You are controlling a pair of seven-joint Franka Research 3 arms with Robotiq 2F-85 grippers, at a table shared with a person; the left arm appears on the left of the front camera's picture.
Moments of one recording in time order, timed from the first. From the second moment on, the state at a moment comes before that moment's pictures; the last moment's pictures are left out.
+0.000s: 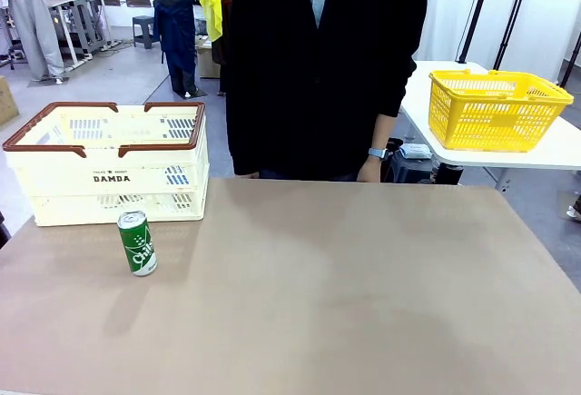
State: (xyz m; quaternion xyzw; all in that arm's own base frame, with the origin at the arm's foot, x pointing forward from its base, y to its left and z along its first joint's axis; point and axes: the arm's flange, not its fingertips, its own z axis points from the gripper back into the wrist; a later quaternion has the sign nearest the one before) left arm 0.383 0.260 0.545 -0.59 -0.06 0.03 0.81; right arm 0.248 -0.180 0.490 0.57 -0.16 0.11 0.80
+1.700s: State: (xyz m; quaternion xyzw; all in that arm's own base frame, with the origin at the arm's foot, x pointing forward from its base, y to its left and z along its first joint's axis) left arm 0.330 -0.099 0.500 -0.08 -0.13 -0.01 0.99; right arm 0.248 -0.180 0.490 0.57 -0.16 0.11 0.80
